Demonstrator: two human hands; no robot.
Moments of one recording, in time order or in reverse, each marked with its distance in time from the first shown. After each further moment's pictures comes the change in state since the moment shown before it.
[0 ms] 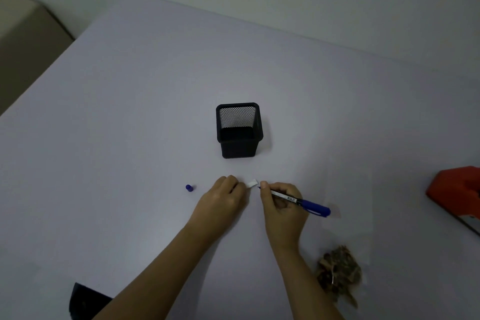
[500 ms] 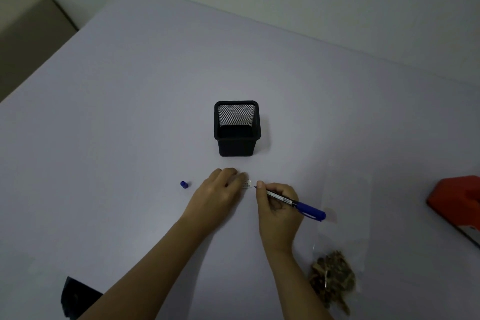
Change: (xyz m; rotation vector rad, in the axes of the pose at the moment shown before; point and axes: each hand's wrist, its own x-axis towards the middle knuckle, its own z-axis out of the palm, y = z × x) left_hand 0.007 -0.001 0.005 -0.008 0.122 -0.035; right_hand 0.000 0.003 0.001 0.061 -0.003 -0.011
